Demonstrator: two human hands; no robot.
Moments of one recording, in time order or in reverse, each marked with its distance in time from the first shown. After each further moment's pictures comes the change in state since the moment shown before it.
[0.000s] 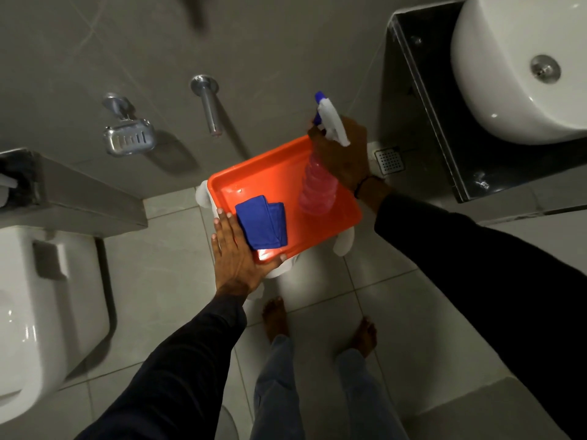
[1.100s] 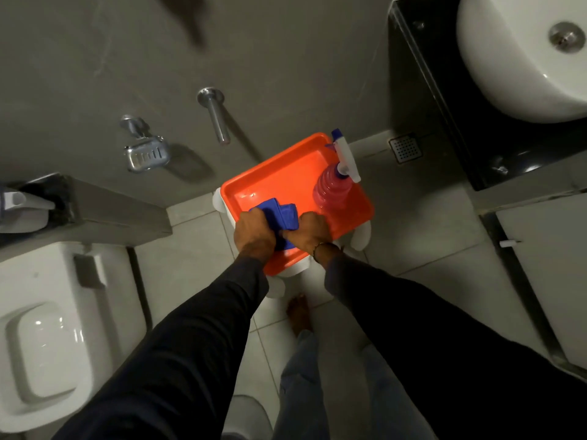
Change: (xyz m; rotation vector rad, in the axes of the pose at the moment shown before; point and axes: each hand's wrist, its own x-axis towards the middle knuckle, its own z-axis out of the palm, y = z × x) left_hand 0.057 0.059 -0.055 0.150 -0.108 -0.221; right_hand -0.115 0.059 0.089 -0.249 -0.552 0.492
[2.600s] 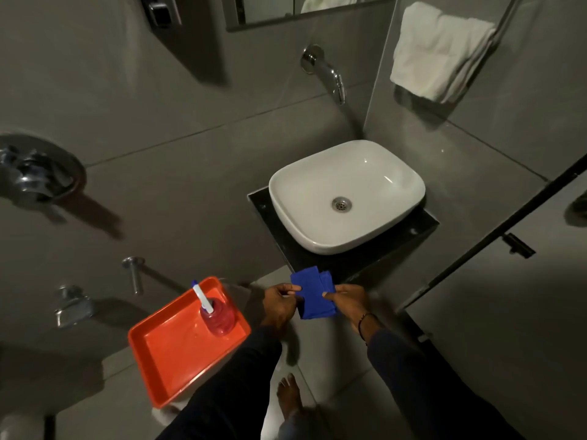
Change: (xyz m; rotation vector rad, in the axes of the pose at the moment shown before) left_hand -0.146 0.337 0.019 -0.983 -0.199 0.046; right_hand -0.093 0.188 -0.360 0.703 0.304 0.212
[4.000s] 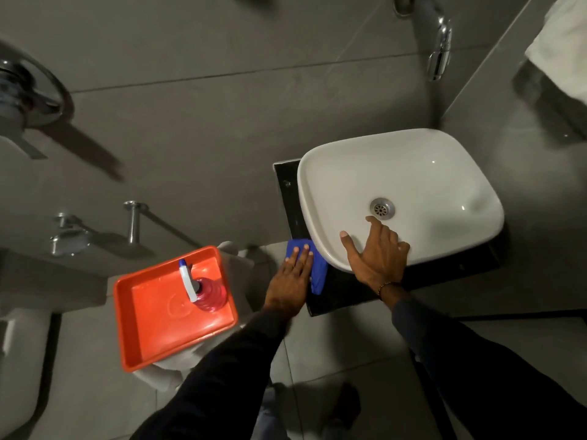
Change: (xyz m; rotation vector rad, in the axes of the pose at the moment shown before) left_hand 0.109 -0.009 0.033 1.205 -0.103 0.551; right_hand 0.137 -0.104 -0.014 -0.913 0.317 -0.674
